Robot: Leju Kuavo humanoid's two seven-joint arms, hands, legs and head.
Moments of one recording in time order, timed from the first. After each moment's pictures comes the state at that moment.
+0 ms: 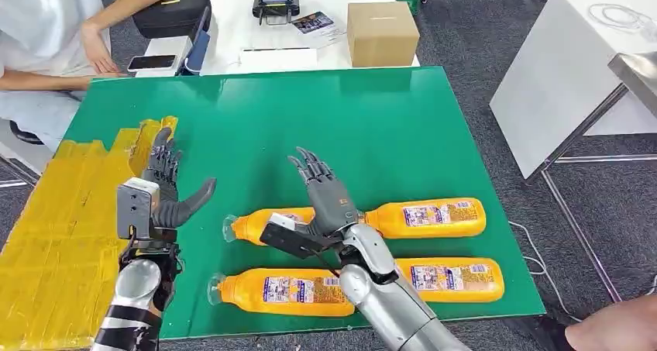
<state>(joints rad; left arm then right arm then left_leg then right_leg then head) -0.20 -0.11 -0.08 -1.44 -0.19 0.18 -0.34 -0.39 0.18 0.58 -1.08 0.89 -0.28 -0.04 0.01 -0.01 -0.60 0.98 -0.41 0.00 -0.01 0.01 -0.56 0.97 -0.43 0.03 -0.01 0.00</state>
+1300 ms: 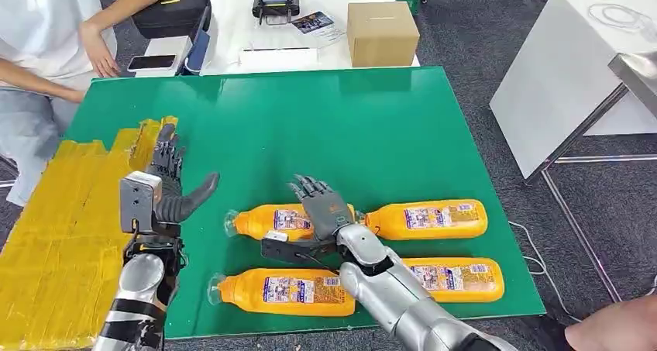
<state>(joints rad) -0.23 -0.14 -0.07 -1.41 -0.19 0.16 -0.34 -0.53 0.18 0.66 -0.74 1.06 -0.20 0.04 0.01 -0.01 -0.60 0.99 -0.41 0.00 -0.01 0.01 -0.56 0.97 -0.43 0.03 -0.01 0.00</state>
